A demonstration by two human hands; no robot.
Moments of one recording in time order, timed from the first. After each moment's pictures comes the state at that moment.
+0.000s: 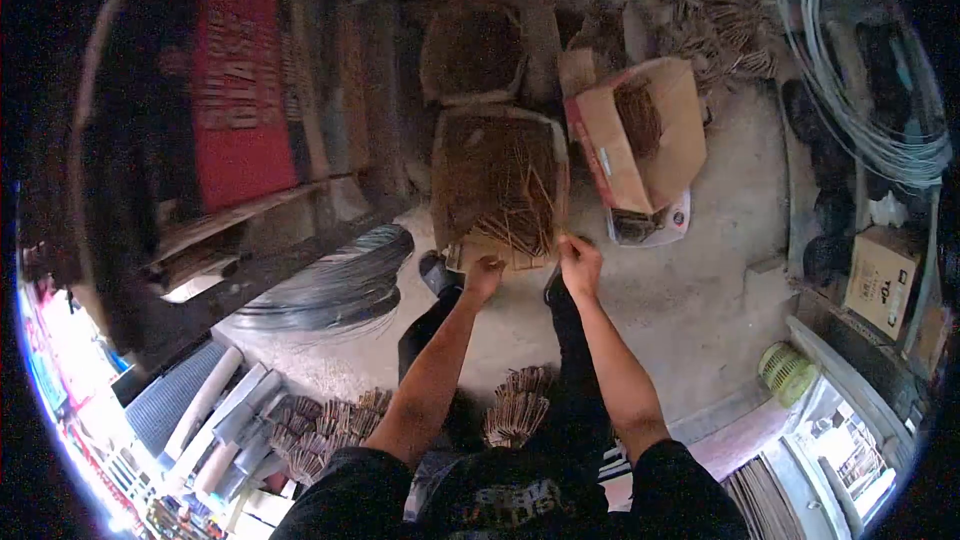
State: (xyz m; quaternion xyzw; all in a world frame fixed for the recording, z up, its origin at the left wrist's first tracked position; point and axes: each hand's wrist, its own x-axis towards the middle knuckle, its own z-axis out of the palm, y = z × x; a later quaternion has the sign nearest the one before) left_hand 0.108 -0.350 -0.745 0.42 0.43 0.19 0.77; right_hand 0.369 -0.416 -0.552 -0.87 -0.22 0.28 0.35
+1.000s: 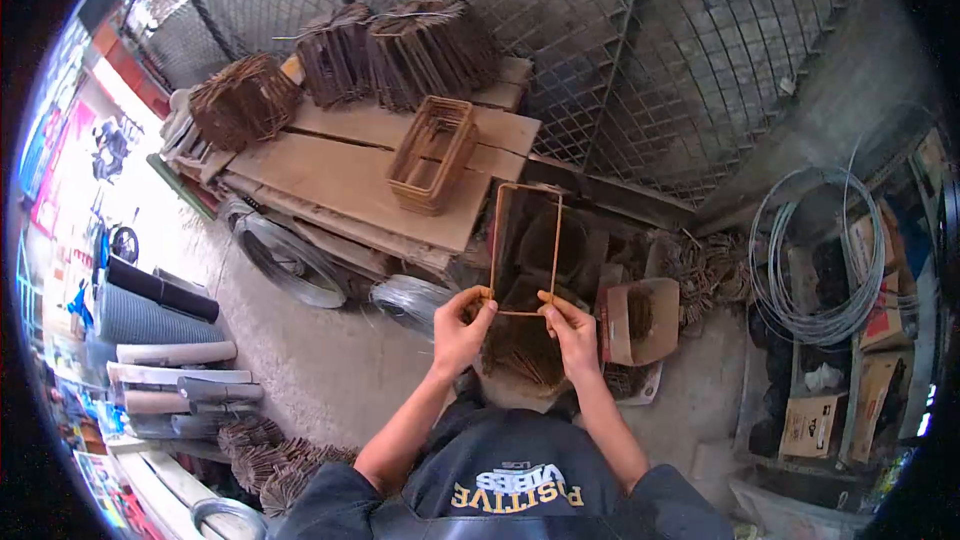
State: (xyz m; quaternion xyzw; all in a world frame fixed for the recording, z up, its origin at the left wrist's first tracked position) left_hand 0.087 -0.221 -0.023 0.53 0.49 0.44 0.53; right_hand 0.278 -0.285 -0.046 -0.53 -0.29 0.51 0.61
